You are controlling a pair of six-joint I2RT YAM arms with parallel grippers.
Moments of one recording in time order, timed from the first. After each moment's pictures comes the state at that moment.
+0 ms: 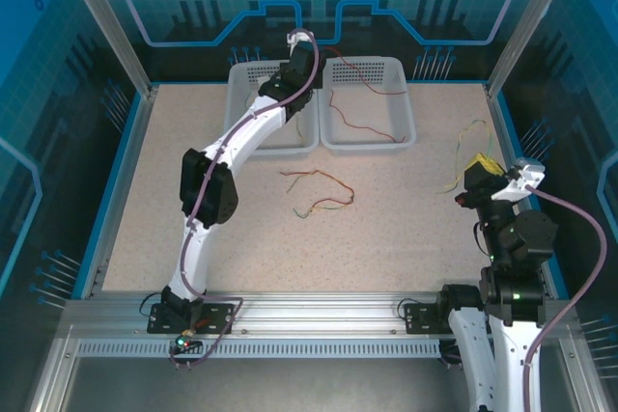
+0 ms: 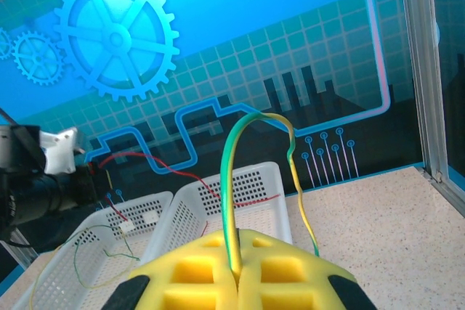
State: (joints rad) left arm -0.48 2.24 2.20 -0.40 -0.51 -0.27; right arm -0.08 0.34 0.74 -0.33 -0.10 0.35
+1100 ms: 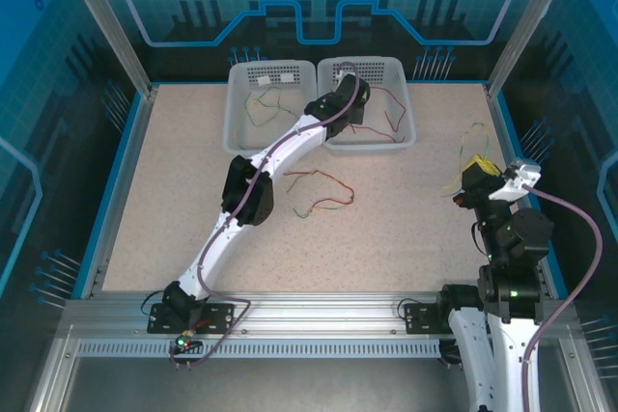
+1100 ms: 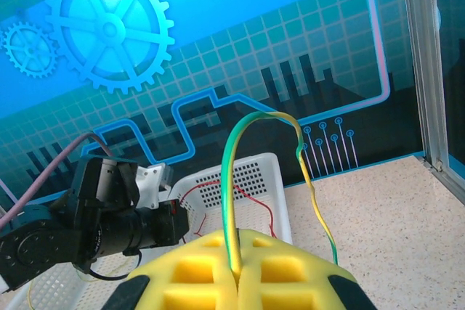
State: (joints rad) left arm -0.62 2.60 2.52 -0.61 -0.34 -0.38; right arm -0.08 0.34 0.71 -0.32 -0.11 0.36
